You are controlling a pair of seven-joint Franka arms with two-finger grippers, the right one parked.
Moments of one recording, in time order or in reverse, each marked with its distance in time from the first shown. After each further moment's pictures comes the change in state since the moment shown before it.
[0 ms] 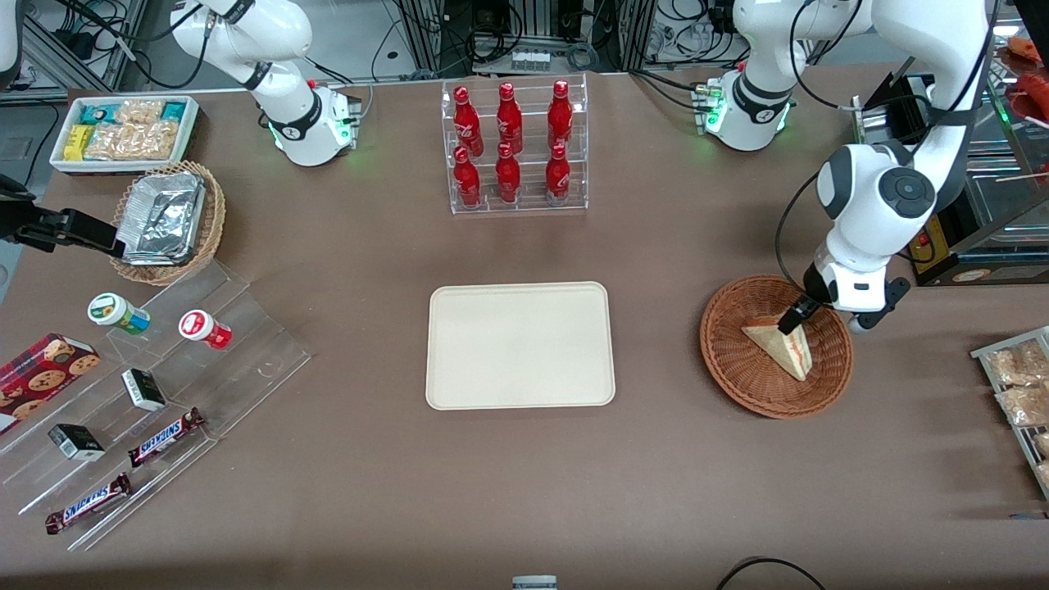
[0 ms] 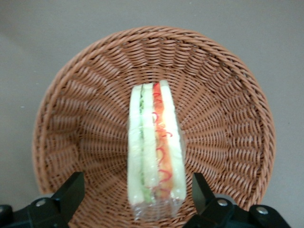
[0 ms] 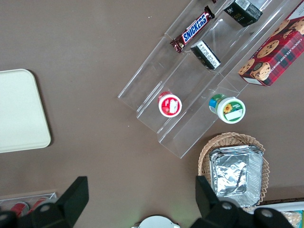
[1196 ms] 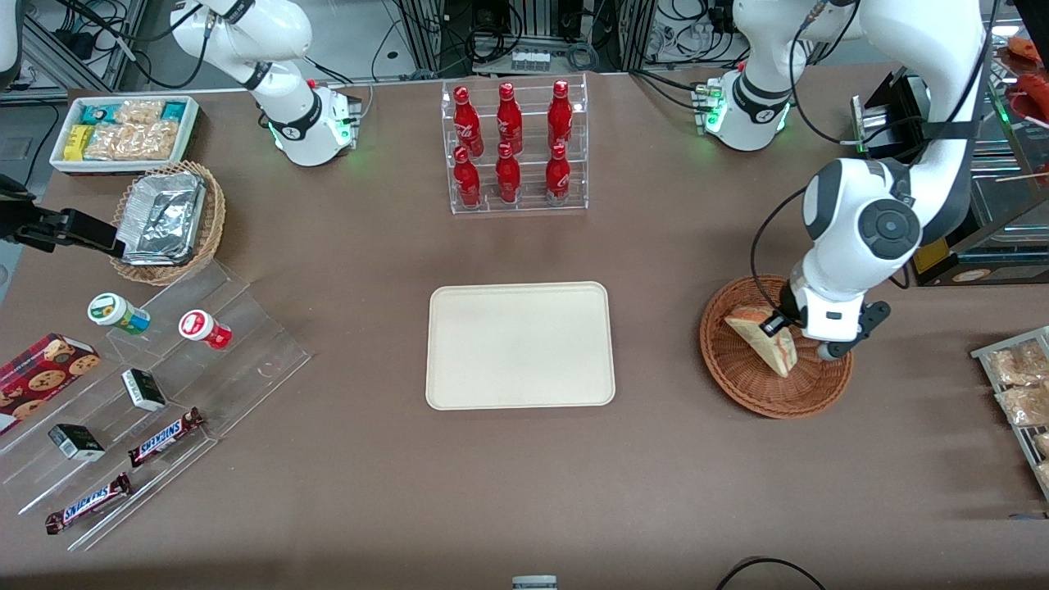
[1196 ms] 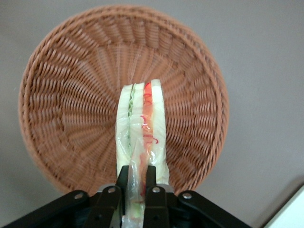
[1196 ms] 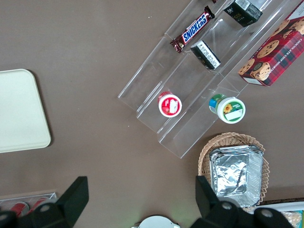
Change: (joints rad) arm -0.112 0.046 -0.013 0.293 0.002 -0.451 -0.036
